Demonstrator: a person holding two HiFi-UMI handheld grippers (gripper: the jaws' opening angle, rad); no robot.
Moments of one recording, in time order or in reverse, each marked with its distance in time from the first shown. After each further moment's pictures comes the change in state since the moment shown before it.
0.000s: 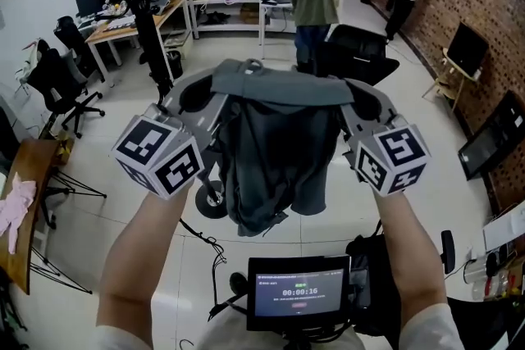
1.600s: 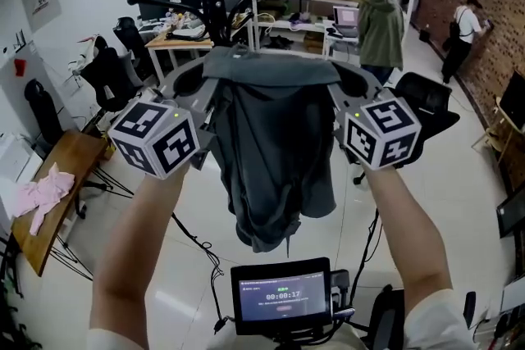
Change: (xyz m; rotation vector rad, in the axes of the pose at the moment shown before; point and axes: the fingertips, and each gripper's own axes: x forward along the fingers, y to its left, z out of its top) left arm -0.055 0.180 0.065 0.159 0.041 0.300; right arm 0.206 0.076 0.082 0.057 -0.185 0.231
